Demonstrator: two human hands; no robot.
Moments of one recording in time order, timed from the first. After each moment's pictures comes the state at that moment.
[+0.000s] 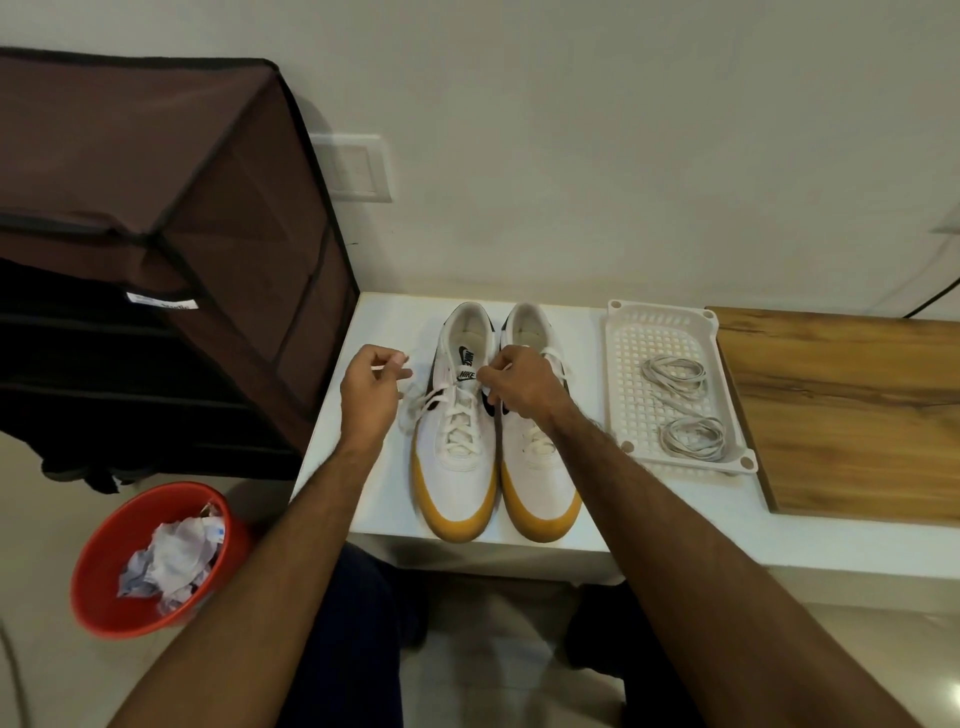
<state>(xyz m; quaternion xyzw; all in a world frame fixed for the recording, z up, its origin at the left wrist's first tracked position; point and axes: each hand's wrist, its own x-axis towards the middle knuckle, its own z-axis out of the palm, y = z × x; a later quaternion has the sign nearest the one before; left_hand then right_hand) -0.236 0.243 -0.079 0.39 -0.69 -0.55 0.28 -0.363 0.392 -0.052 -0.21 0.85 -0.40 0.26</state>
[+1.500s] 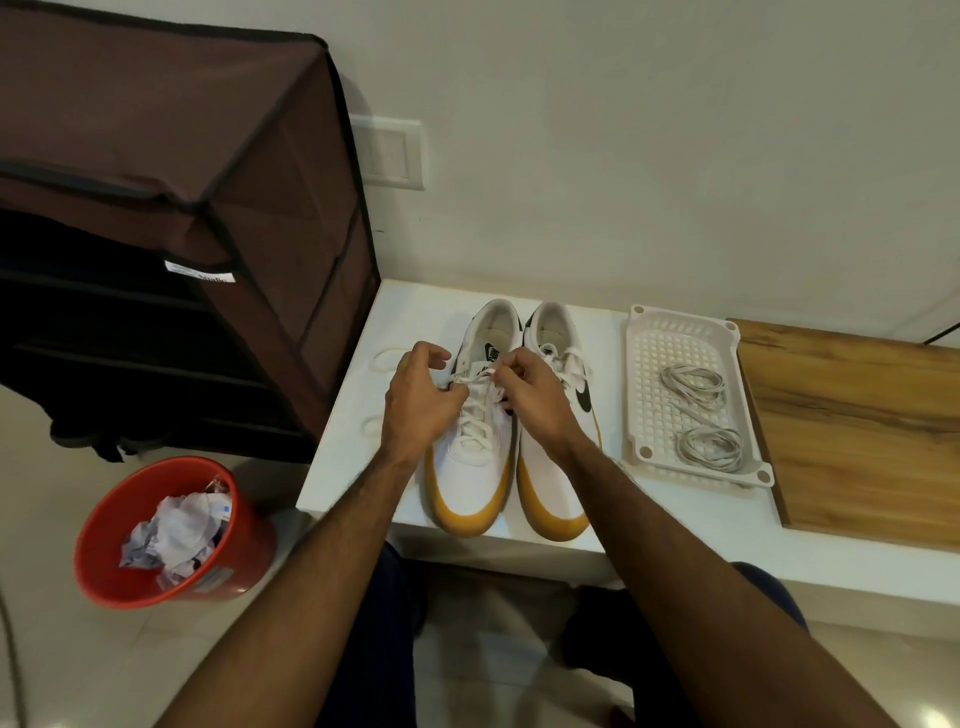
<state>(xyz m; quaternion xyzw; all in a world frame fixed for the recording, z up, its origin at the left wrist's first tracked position) -0.232 0.267 -0.084 0.36 -0.81 -0.42 0.19 -0.328 0.394 -0.062 -0.26 0.77 -0.54 0.21</state>
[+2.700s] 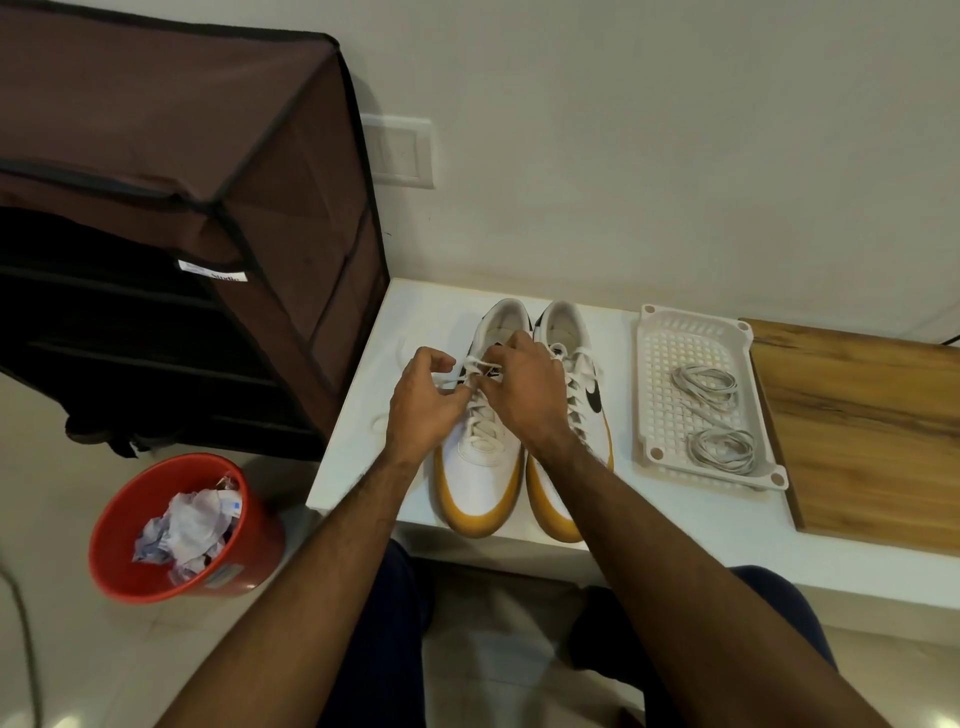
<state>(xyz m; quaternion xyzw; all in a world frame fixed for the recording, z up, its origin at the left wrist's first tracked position) -0.226 0.263 -0.090 0.36 -0.78 -0.47 0.19 -0.326 0.364 -0.065 -0.37 0.90 -0.24 0.00</state>
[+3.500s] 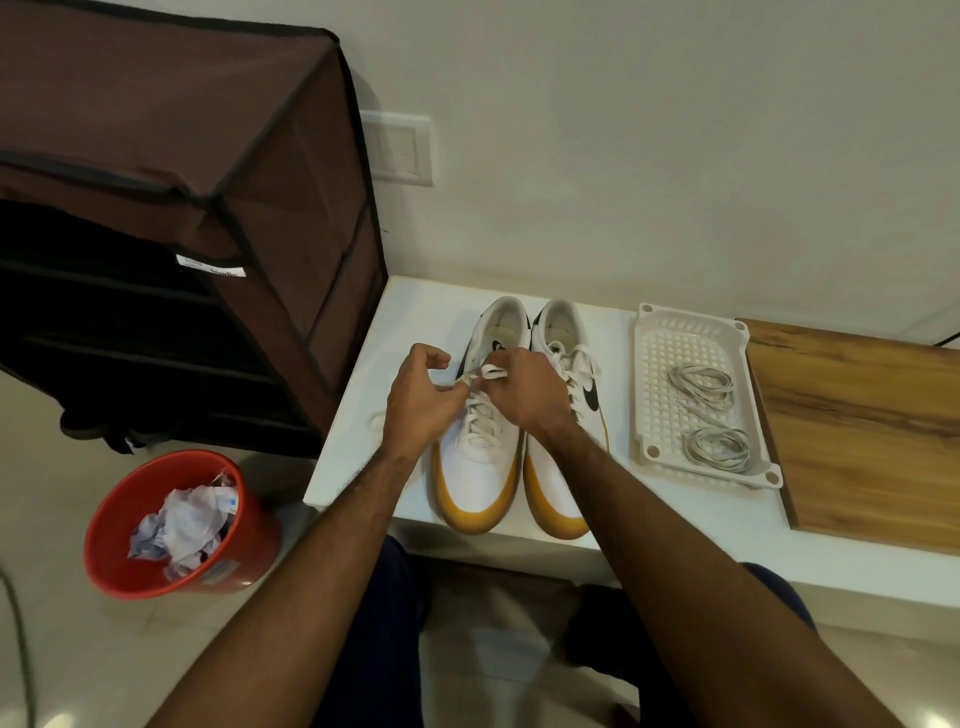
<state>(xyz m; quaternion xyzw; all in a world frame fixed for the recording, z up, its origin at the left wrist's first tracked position) -0.226 0.261 -0.092 0.37 -0.78 -0.48 0.19 -0.333 0.372 -0.061 -0.37 0.88 -0.28 0.11</state>
